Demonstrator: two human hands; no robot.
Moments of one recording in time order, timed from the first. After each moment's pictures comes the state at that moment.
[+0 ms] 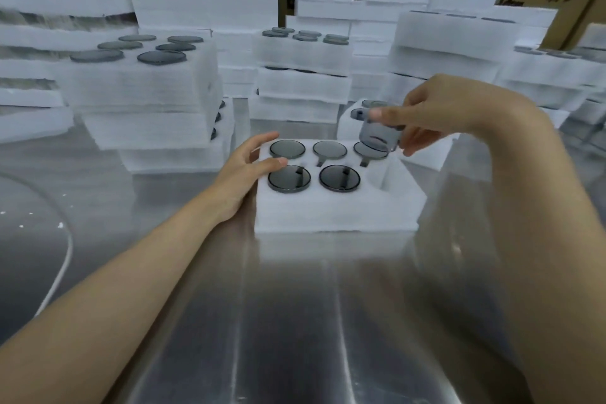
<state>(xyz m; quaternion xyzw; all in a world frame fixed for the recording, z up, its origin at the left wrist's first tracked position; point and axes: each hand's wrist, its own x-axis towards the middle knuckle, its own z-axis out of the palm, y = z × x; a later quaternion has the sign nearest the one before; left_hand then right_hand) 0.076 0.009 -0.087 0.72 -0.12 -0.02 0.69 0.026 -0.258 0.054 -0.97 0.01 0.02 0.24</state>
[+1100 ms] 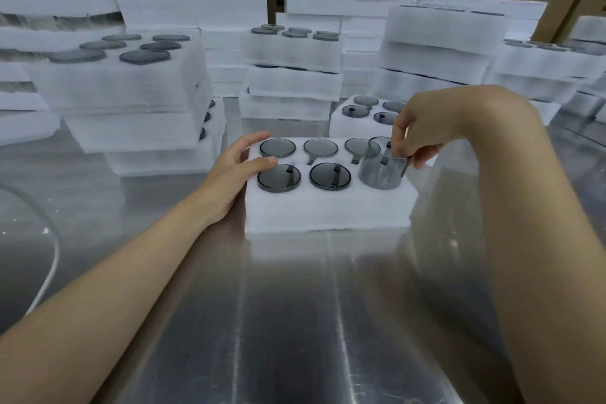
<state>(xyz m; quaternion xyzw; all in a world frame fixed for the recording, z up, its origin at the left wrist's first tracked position) 0.083 0.009 -0.093 0.72 -0.14 -0.03 0.68 0.029 -0.257 0.048 -0.98 0.03 0.11 0.13</state>
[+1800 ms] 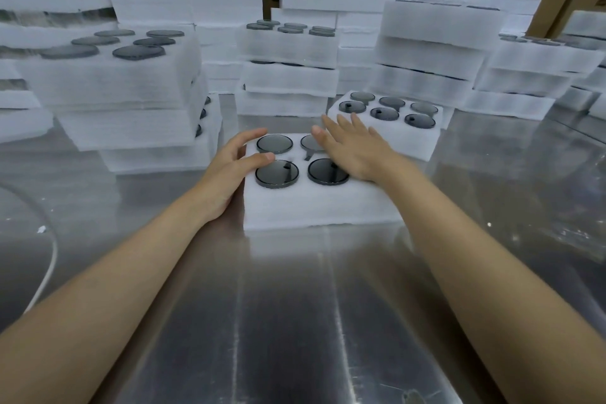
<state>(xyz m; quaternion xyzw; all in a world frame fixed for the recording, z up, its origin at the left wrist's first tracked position) 0.083 0.008 -0.093 0.72 -0.12 -0.03 0.68 0.088 -0.215 -0.055 -0.99 -0.06 -0.01 0.14</state>
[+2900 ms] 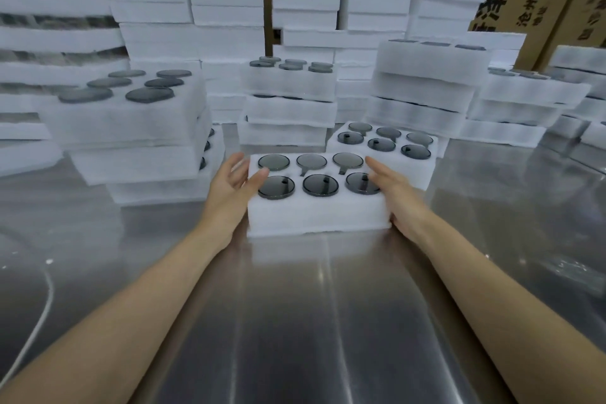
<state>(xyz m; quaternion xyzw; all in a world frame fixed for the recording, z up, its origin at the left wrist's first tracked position) 0.091 0.000 -0.095 0.67 -0.05 0.09 0.74 0.072 -0.265 -0.083 -0.71 0.04 -0.08 0.70</state>
